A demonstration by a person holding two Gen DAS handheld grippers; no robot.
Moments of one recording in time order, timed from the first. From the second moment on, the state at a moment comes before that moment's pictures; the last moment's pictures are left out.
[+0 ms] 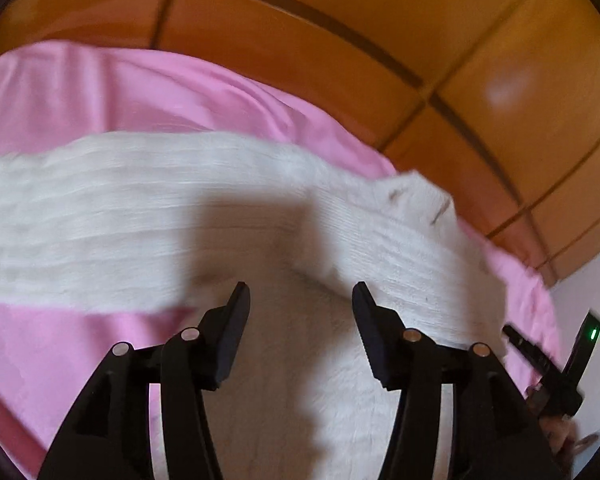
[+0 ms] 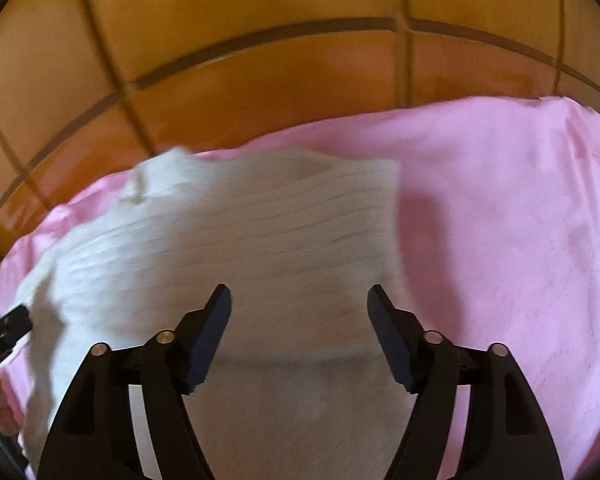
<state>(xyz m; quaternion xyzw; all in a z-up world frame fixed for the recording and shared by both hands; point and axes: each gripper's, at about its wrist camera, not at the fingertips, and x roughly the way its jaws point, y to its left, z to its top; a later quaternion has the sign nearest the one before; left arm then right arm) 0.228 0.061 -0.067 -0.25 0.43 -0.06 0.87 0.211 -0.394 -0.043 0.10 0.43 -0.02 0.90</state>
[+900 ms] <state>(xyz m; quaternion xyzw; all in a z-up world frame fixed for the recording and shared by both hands) 0.072 0.422 -0.109 -0.52 0.27 0.23 0.78 0.164 -0.285 -0.094 0.00 0.46 0.05 0.89</state>
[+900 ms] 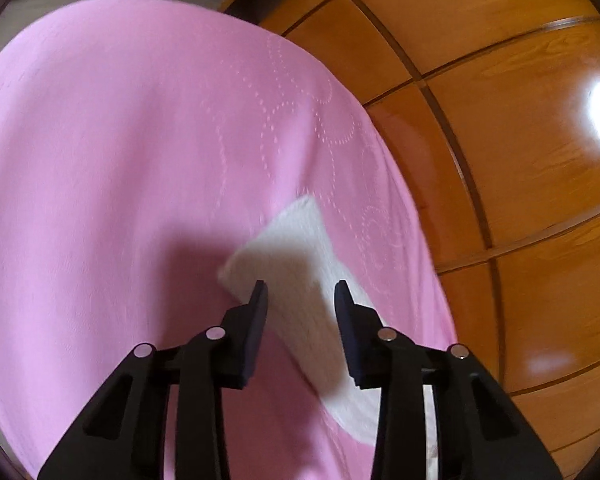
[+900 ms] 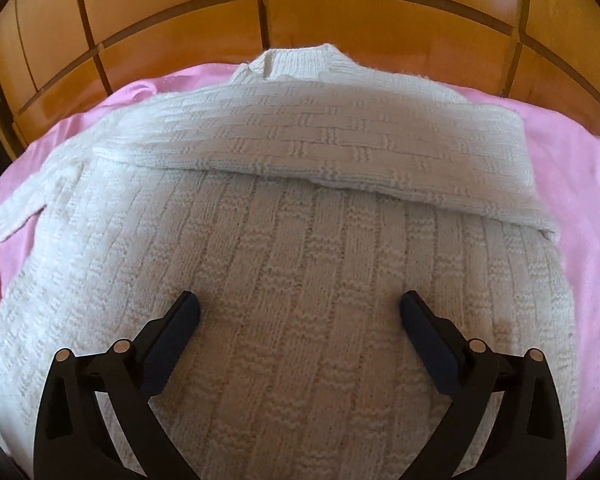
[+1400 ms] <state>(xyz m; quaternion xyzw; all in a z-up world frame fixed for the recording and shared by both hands) 0.062 0.414 -0.110 -0.55 0.27 0.24 0.76 0.164 -0.286 -0.095 -0.01 0.46 0.05 0.89</state>
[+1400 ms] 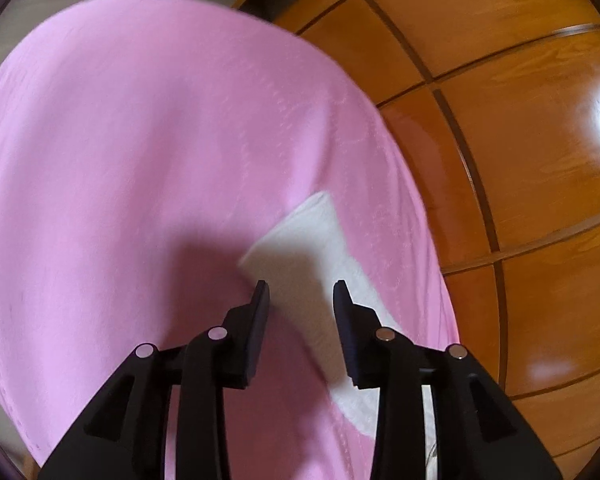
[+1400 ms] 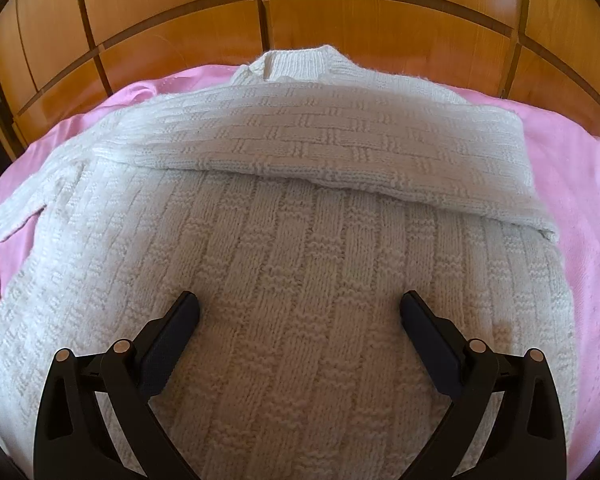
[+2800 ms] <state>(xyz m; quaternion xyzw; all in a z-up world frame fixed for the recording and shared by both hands) 0.126 0.043 -0.114 -0.22 0.43 -0.14 0.86 0.200 -0.220 -0.075 0.12 0.50 0.22 0.83</state>
